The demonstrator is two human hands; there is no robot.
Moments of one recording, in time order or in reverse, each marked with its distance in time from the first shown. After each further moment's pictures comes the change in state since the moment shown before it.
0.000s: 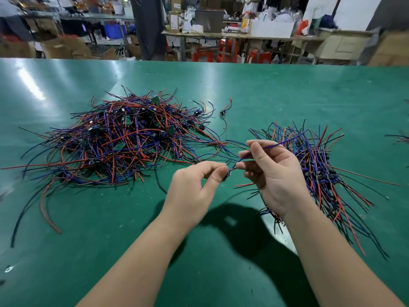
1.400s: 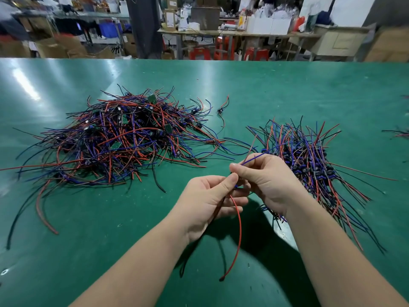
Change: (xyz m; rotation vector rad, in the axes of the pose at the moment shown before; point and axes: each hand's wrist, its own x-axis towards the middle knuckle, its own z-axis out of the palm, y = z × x) left_hand -0.006 0.014 0.022 -0.927 -0.303 -0.728; right_hand 0.004 0.008 -0.011 -0.343 -0.077 0.202
